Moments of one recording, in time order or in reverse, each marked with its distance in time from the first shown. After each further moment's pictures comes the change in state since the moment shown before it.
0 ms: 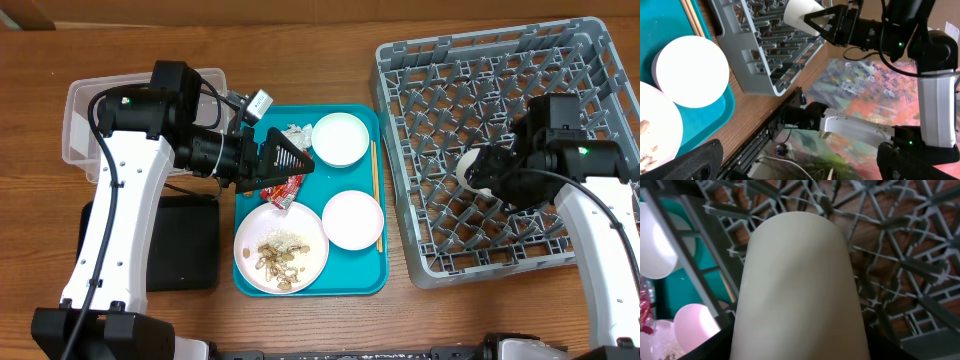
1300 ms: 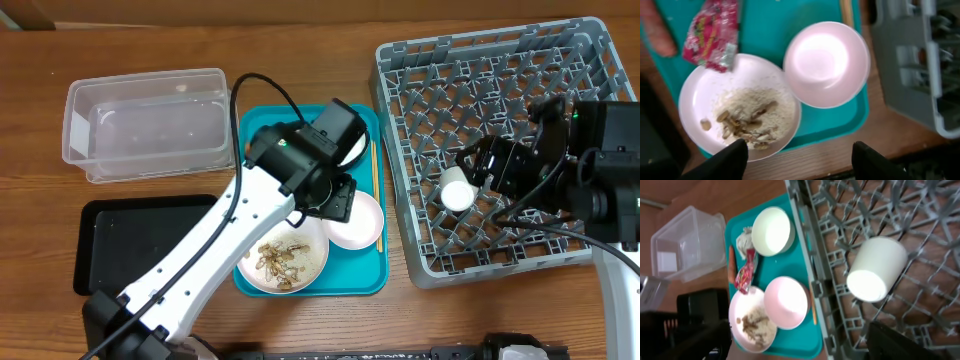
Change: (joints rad) left arm -0.596 0.029 -0.004 0.177 -1.101 -0.602; right arm 0.008 -0.216 0.174 -0.130 -0.282 -0.065
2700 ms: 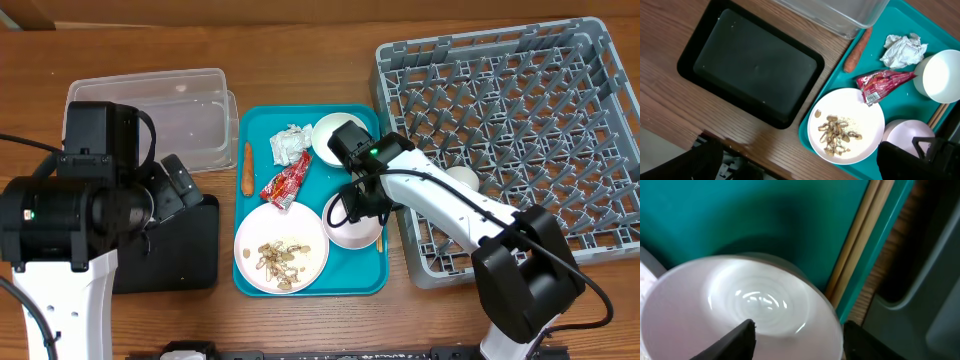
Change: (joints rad) left arm 0.648 -0.369 0.116 -0.321 -0.127 -0.087; right arm 0.671 0.690 -0.048 0.262 0.446 0.028
